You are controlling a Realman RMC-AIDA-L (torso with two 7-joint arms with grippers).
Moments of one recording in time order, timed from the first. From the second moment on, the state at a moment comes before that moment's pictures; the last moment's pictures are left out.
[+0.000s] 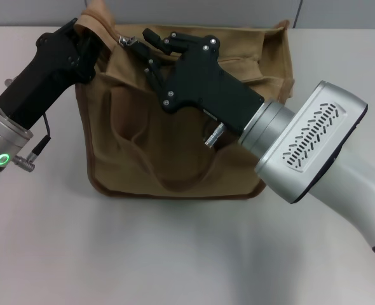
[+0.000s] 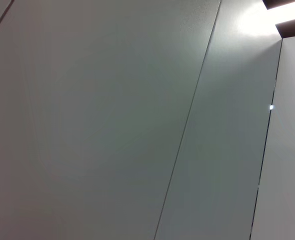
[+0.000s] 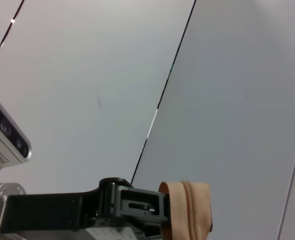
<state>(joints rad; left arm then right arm) -0.55 -2.08 0.17 0.09 1.72 1.71 -0.88 0.62 2.09 0.59 0.57 -2.62 -1.08 -0.13</state>
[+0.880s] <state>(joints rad) -0.56 -2.08 0.17 0.09 1.72 1.71 -0.88 0.62 2.09 0.60 0.56 -2.61 -1.06 -0.13</state>
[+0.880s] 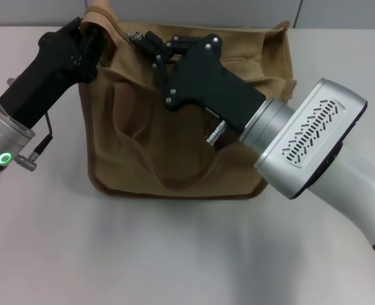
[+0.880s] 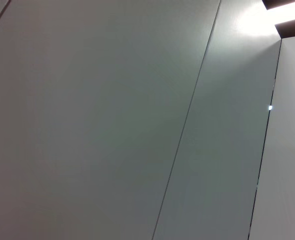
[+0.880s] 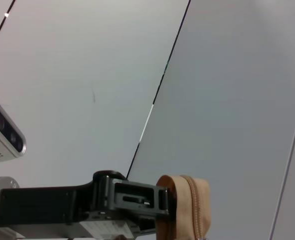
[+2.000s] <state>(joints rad) -0.54 -2.07 0.10 0.10 1.71 1.71 -0.88 0.59 2.09 0.66 0.55 -2.60 -1.06 -0.13</state>
